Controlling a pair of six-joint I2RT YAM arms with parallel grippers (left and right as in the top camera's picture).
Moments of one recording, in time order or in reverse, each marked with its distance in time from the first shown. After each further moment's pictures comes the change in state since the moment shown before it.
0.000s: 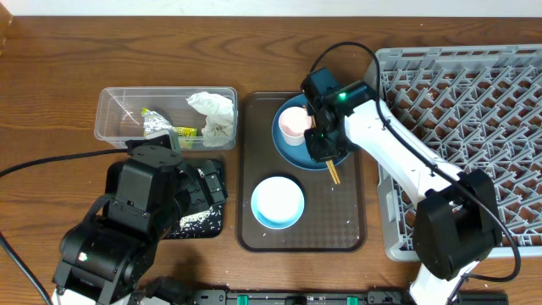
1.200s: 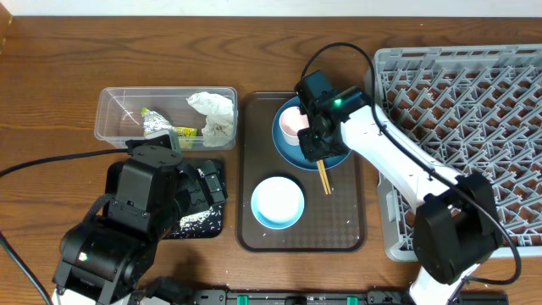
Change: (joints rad) left arm 0.000 0.000 0.000 0.000 0.000 0.002; right arm 0.029 -0.018 -0.035 0.097 0.003 -0.006
